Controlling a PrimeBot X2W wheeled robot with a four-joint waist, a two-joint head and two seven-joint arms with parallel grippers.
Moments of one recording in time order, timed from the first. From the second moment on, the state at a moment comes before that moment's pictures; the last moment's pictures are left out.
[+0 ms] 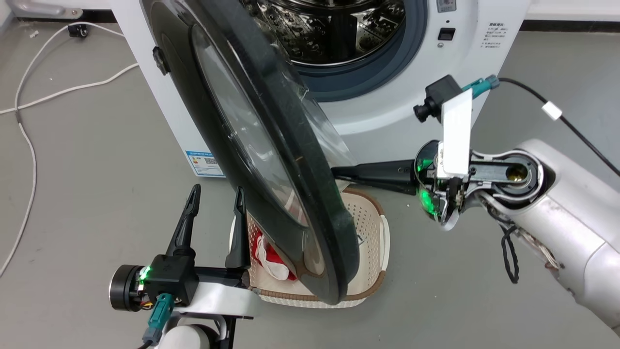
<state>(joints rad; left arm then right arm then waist) -0.09 0.05 -0.18 -0.02 -0.11 0.07 -0.26 -0.98 -0.41 0.97 0.45 2.17 0.13 0.72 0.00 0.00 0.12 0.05</state>
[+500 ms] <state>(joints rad) -0.07 0.05 -0.17 -0.01 -0.11 0.07 -0.26 -0.86 -0.50 0.92 0.22 2.09 0.13 0.38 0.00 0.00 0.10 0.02</state>
